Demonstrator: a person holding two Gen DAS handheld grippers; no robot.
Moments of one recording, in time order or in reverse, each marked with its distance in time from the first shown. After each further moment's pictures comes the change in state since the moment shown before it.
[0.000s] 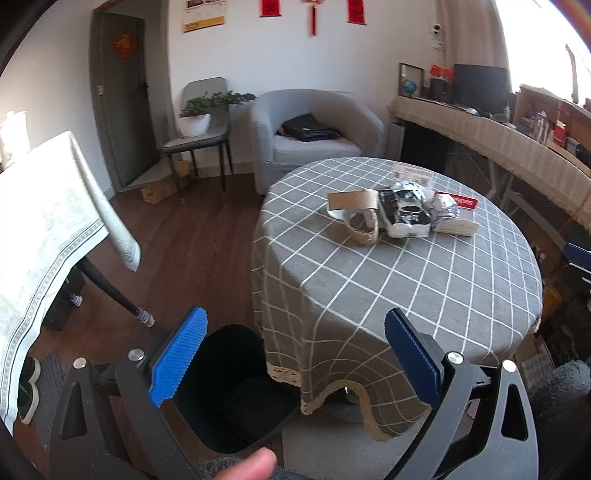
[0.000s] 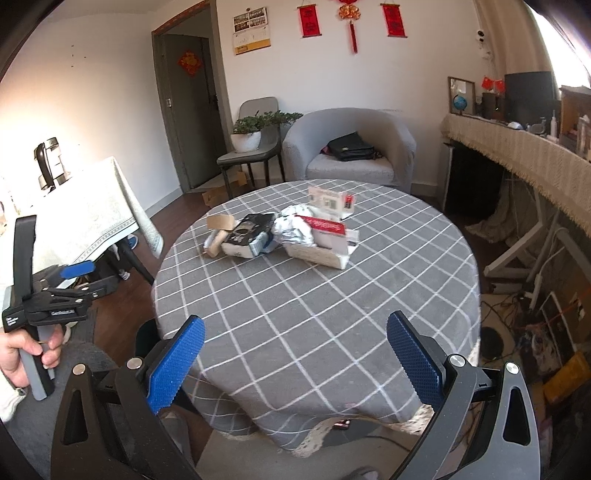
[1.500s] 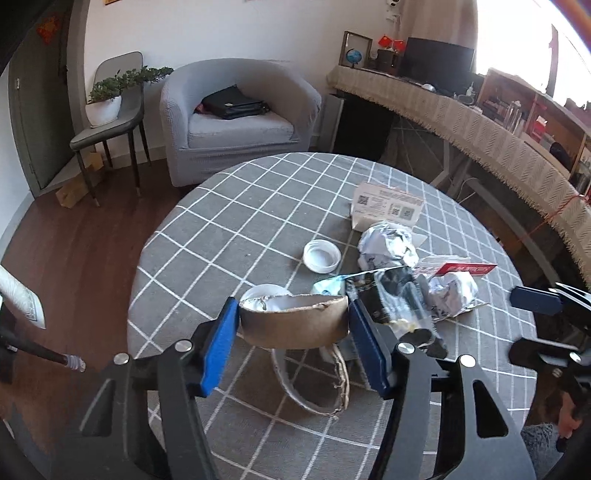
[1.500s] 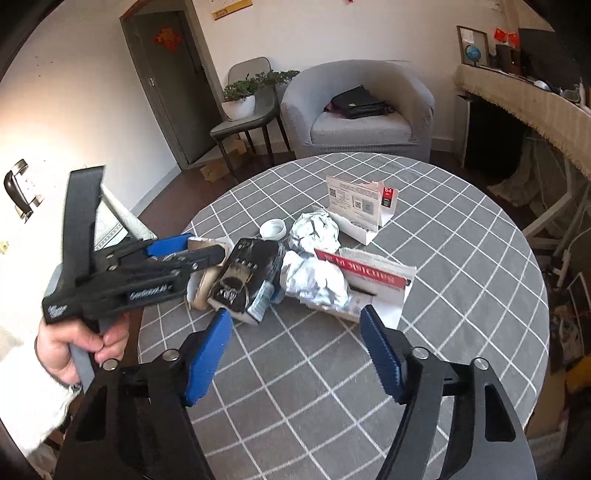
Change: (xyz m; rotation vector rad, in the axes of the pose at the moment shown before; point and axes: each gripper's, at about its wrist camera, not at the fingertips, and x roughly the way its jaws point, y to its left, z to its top) left arm 0.167 -0.036 0.114 0.068 0.128 -0.300; right arm 0.121 0.000 0.085 0.105 0.188 0.033
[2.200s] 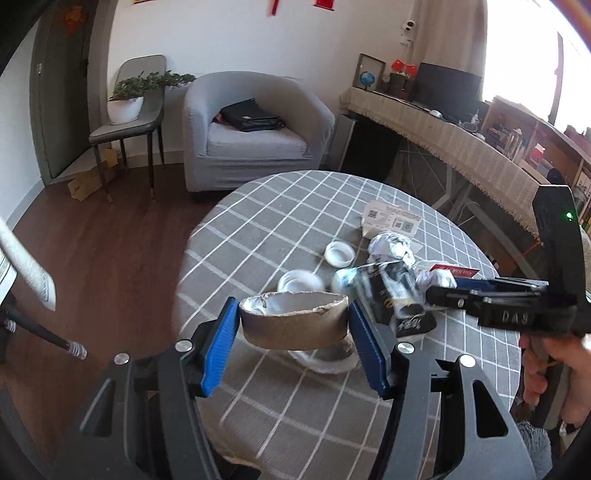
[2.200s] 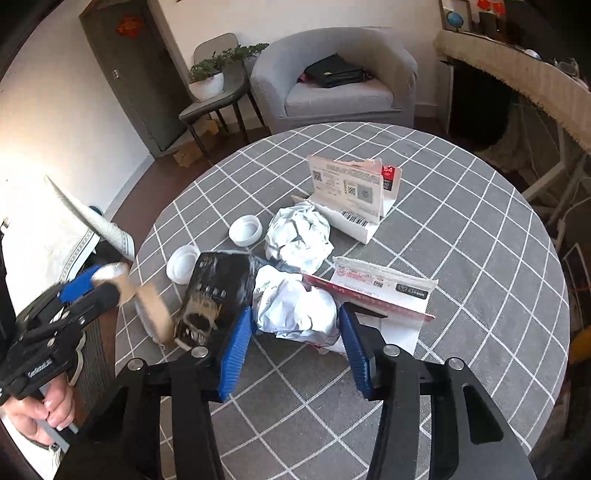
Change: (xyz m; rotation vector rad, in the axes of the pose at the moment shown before) left arm -0.056 0.026 -0.020 -0.081 -0.065 0.015; right arm 0.051 -0.006 0.026 0.092 0.102 -0.065
